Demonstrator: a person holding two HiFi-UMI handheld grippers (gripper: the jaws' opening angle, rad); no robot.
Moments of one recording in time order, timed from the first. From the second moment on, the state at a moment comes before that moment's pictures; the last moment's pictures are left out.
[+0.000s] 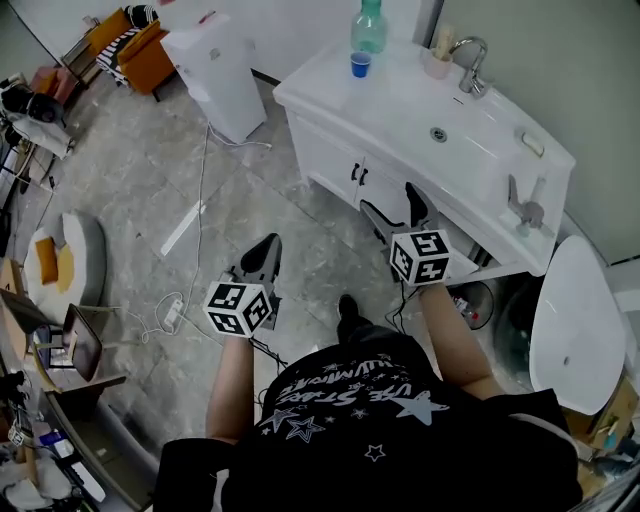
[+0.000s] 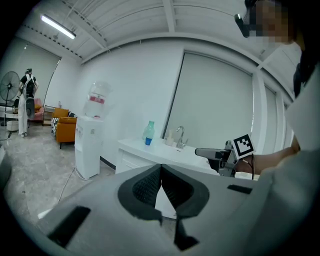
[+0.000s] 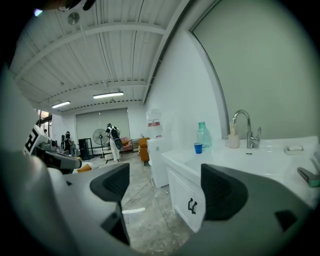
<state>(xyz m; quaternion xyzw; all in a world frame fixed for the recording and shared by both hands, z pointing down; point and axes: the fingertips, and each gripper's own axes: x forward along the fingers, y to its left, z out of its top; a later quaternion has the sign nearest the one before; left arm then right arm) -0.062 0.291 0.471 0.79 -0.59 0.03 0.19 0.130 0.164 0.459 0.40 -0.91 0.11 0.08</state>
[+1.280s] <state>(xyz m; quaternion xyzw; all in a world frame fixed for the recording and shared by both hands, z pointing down) -0.062 0.056 0.481 0.81 -0.56 0.03 0.18 0.145 -0.030 0.493 0.43 -0.89 0.13 0.11</state>
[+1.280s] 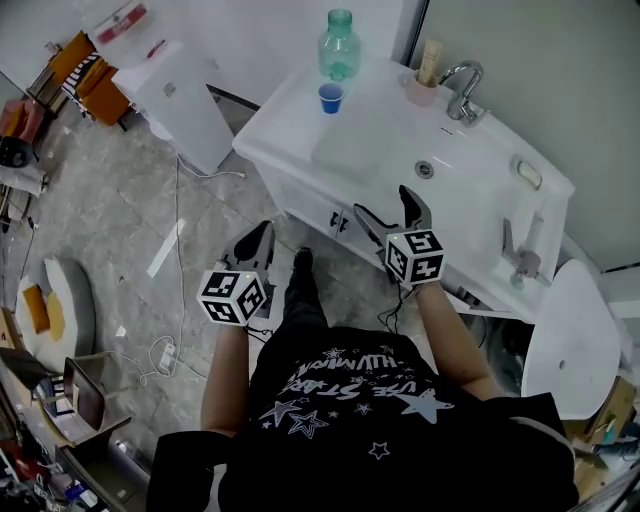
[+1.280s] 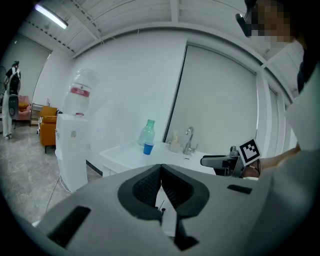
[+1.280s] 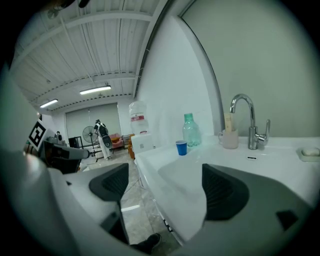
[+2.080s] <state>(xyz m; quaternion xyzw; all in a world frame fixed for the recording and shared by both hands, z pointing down) -0.125 -0.145 0.479 0.84 -0.50 0.05 0.19 0.071 -0.201 0.505 0.46 -0.86 0.14 0.14</state>
